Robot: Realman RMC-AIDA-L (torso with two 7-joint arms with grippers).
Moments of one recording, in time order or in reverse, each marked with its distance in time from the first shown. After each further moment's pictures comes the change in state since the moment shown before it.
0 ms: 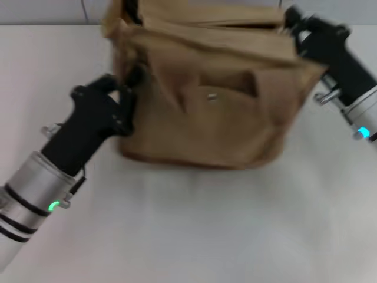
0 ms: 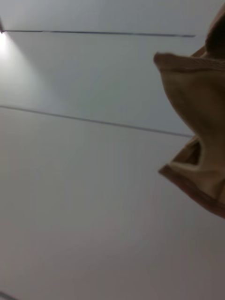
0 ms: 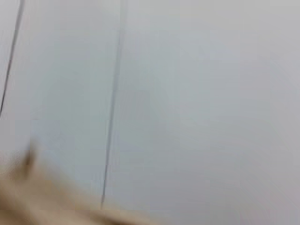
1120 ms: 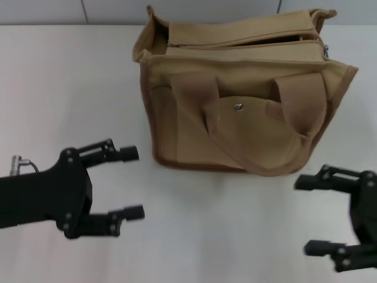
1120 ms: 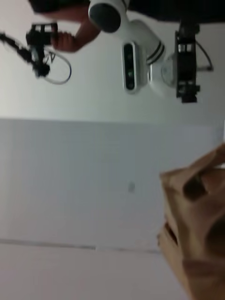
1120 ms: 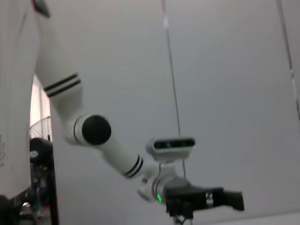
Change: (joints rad) left arm 0.058 0.122 0.544 0.539 0.116 0.306 -0.425; right arm -0.161 -0.073 -0.664 -0.466 -0.195 -0.744 0.539
